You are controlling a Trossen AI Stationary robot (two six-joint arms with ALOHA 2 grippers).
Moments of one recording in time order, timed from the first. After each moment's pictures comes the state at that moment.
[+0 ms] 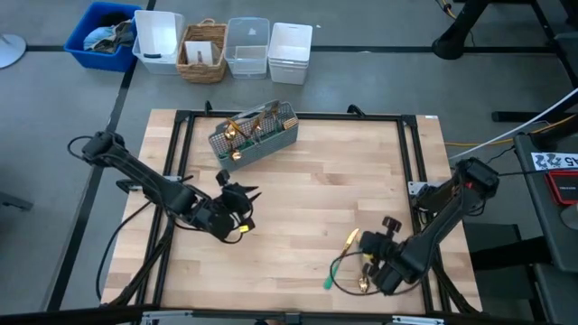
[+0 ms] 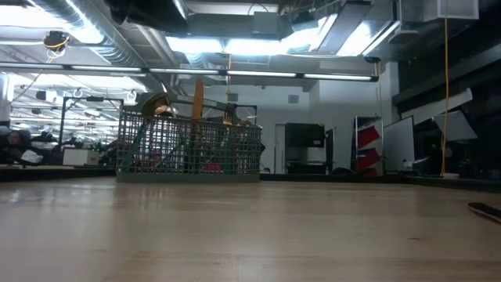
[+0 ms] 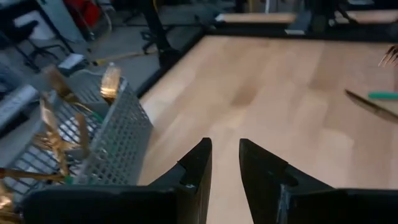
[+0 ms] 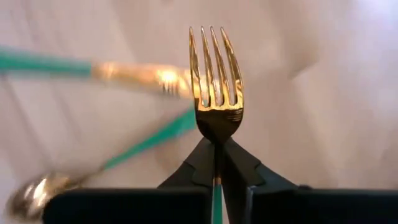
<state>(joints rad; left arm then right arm) -0.51 1.31 0.96 -0.44 -1.02 -0.49 0.87 1.64 1.14 -1.14 0.41 1.29</state>
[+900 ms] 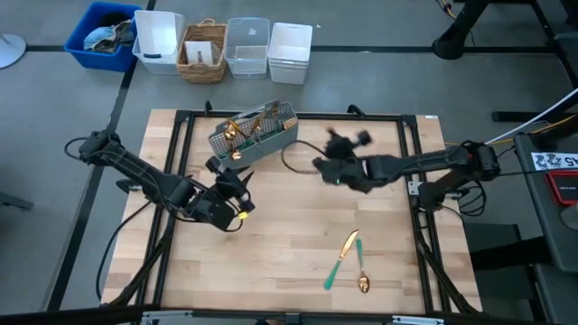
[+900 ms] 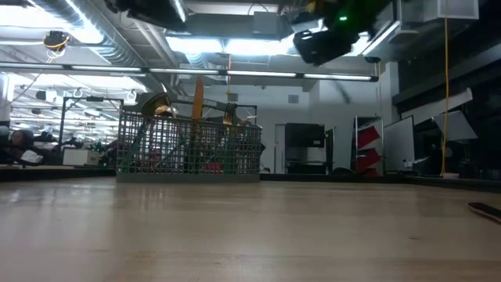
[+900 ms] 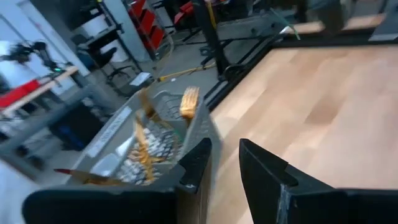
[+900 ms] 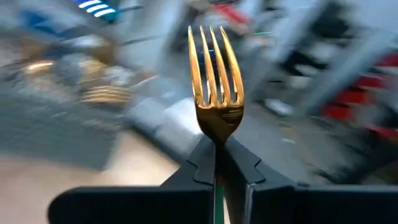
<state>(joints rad) -0.45 1.26 0.96 -0.51 -1.23 -0.41 0.06 1.49 1.13 -0.41 1.19 0.32</state>
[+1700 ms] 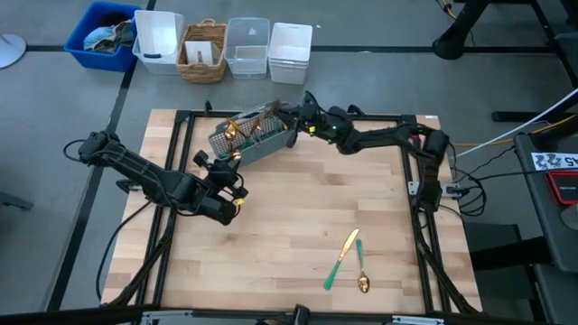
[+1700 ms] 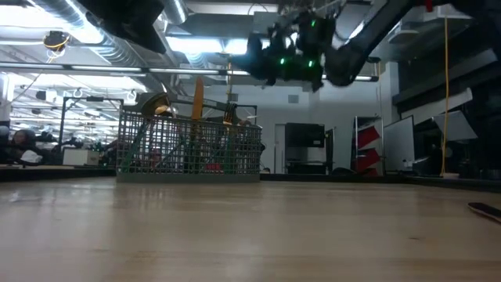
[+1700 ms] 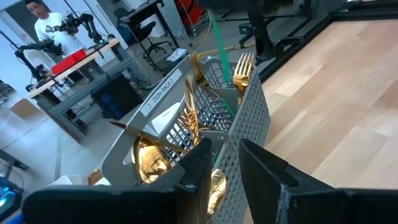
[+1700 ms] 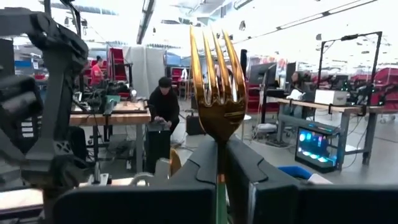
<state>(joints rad) -0.40 1.26 0.96 -0.91 -1.29 -0.80 -0.41 1.92 1.13 1.06 -0.14 0.00</state>
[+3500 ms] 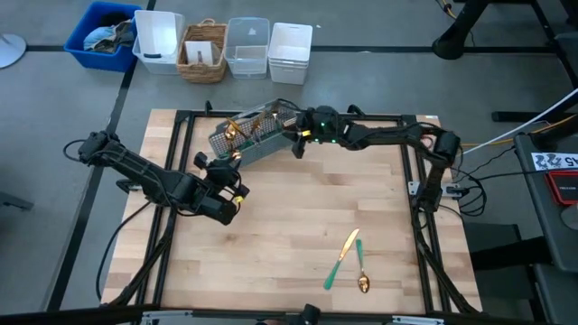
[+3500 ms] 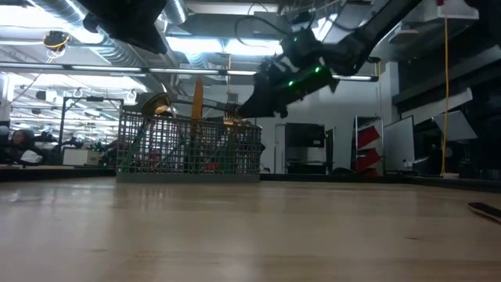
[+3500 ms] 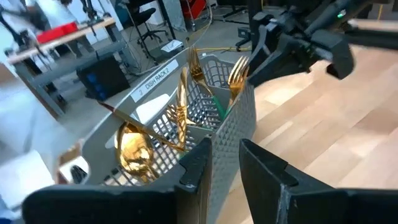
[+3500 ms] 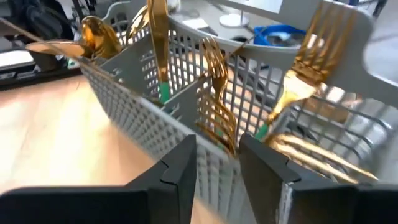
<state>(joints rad) -0.39 1.26 0.96 -0.89 -1.28 -0.95 -0.43 1.83 1.13 0.33 -0.14 -0.01</state>
